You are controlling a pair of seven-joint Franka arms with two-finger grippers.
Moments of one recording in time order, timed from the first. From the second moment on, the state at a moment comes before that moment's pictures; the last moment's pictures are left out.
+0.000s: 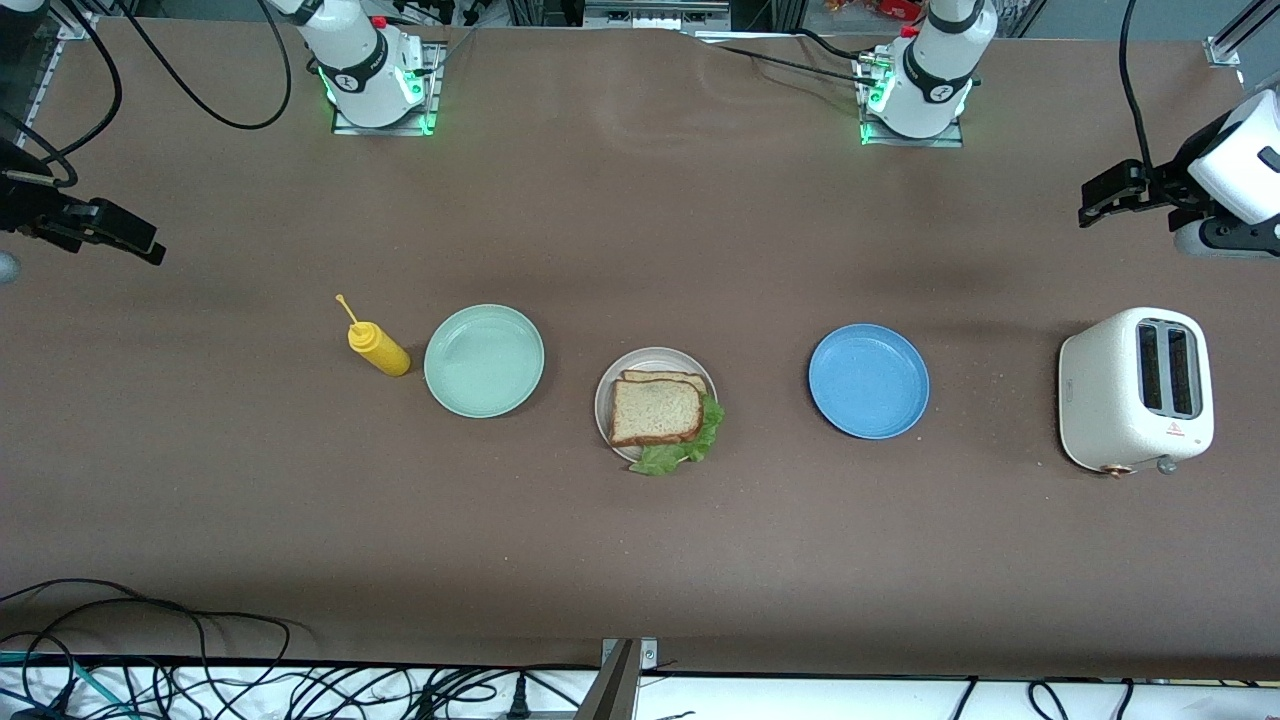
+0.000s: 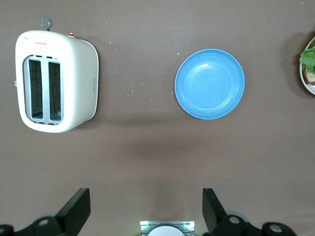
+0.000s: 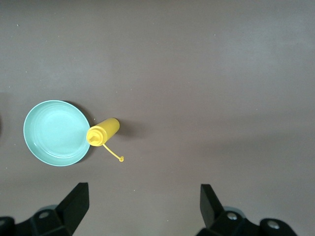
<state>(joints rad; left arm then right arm) -0.11 -0.01 0.09 -1.59 0.02 1.43 0.02 0.00 0.01 -0.05 -1.64 0.00 1.62 0.10</state>
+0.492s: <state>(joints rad) -0.11 0.00 0.08 -1.59 0.02 1.46 0.02 0.00 0.01 -0.05 -1.64 0.00 1.62 0.10</state>
